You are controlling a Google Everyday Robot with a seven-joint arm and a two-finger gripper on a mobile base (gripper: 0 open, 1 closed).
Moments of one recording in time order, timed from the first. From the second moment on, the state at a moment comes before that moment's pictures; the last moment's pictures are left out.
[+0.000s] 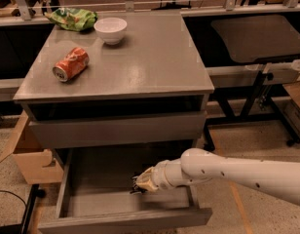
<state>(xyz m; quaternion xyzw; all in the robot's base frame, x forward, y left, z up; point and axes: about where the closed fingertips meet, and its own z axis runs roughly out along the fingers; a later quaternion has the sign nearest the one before) 0.491 0.030 0.497 -0.53 0.74 0.27 0.30</state>
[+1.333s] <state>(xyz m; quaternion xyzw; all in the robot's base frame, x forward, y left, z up) 0.509 0.019 0.476 -0.52 0.76 0.26 0.30</state>
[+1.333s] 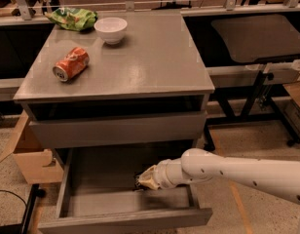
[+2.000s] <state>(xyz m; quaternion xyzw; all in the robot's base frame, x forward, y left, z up) 0.507 0.022 0.475 -0.52 0.76 0.26 0.30</state>
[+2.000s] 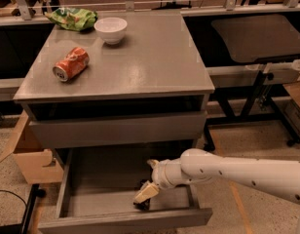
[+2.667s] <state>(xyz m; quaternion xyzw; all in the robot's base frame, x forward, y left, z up) 0.492 -0.002 0.493 -0.50 0.77 0.24 0.31</state>
